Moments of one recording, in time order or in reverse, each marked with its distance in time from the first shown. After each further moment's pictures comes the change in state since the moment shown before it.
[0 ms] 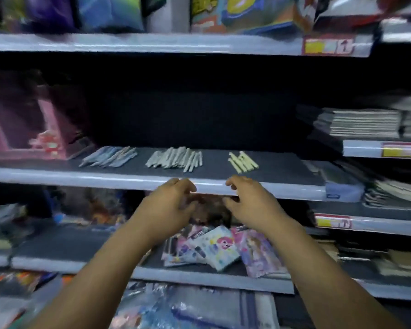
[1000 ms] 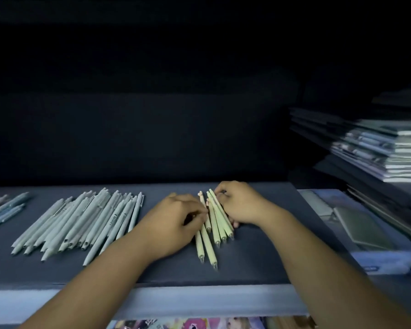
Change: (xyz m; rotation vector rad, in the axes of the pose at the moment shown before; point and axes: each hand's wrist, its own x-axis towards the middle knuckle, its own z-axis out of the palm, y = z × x) left_hand 0.307 -0.017 0.150 -0.101 -0.097 0.294; right_hand 0.273 0.193 0.036 0.289 -0.211 0.202
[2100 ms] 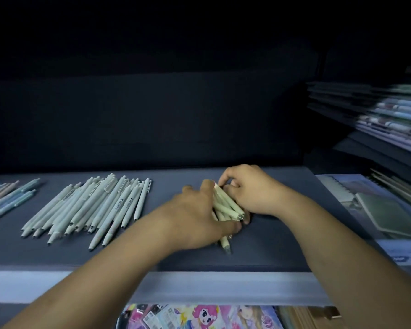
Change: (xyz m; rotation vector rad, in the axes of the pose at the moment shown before) left_hand -0.006 0.079 -0.026 0.032 -0.328 -0.447; right_hand -0.015 -0.007 -0.003 -0.009 0.000 -0.127
